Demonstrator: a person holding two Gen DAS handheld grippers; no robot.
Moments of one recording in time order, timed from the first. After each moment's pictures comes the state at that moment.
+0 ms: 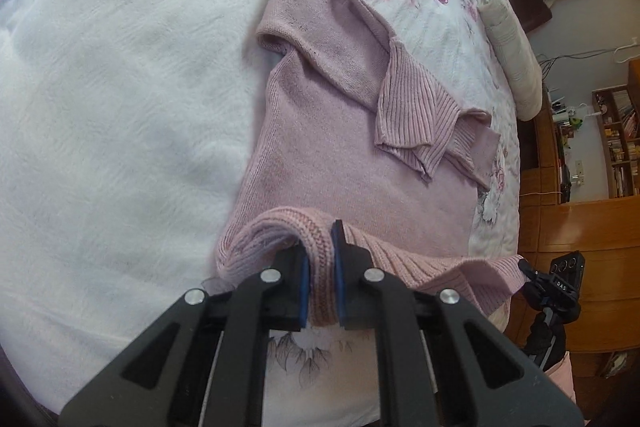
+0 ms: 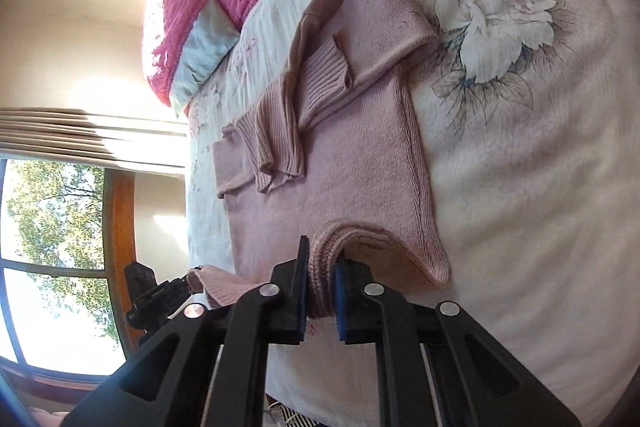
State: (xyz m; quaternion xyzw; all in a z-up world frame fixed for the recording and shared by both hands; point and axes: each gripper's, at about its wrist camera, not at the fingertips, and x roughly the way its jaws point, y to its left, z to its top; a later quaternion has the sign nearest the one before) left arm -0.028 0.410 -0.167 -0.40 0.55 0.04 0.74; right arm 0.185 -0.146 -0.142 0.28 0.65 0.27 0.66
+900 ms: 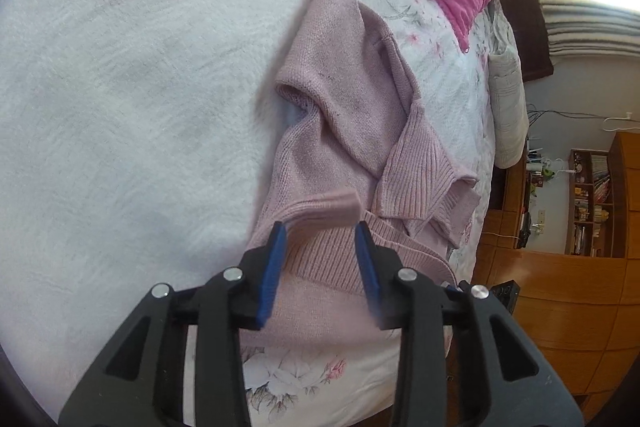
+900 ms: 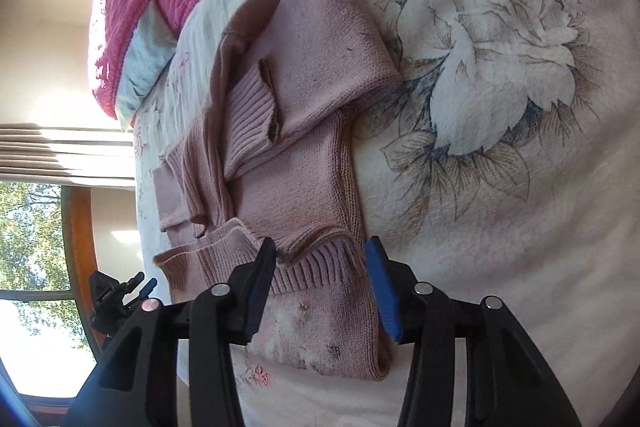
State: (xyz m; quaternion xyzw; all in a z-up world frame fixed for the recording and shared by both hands) left arm 0.006 0.477 -0.199 -0.51 0.51 0.03 0.70; right arm 0.253 -0.134 -0.197 0.22 0.68 0.22 0.67
